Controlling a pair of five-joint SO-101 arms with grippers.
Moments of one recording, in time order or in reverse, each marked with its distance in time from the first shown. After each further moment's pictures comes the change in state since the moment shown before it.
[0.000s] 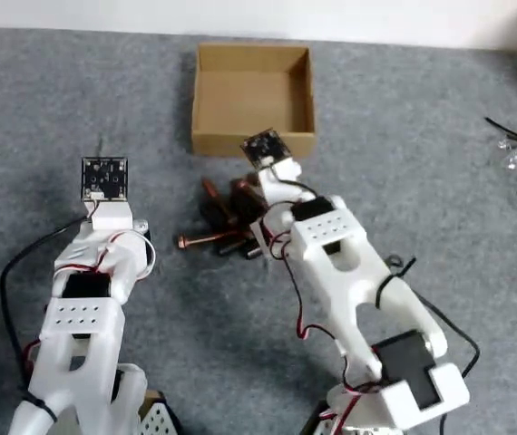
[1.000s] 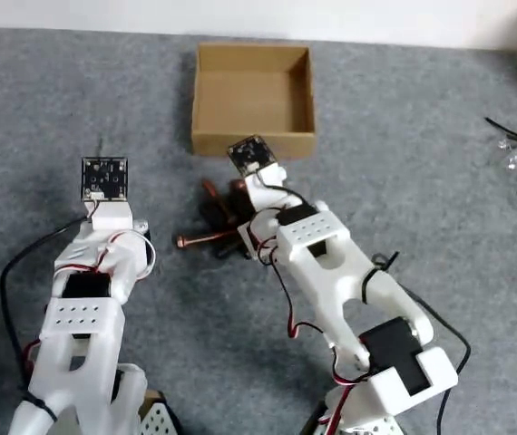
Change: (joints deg) left arm 0.0 0.0 0.0 0.0 0.0; right arm -3.8 4.7 0.0 -6.4 -1.7
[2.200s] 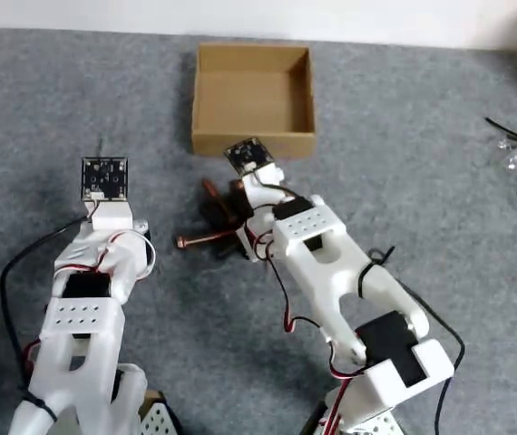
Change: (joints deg) left arm 0.0 0.0 0.0 0.0 0.0; right arm 0.0 6.2 -3.0 6.6 -1.7
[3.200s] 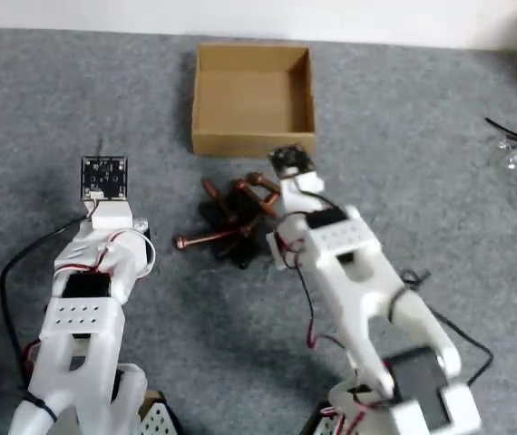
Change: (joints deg) left arm 0.0 0.0 0.0 -1.0 0.0; right arm 6.4 -21.2 12.0 4.0 -3.7
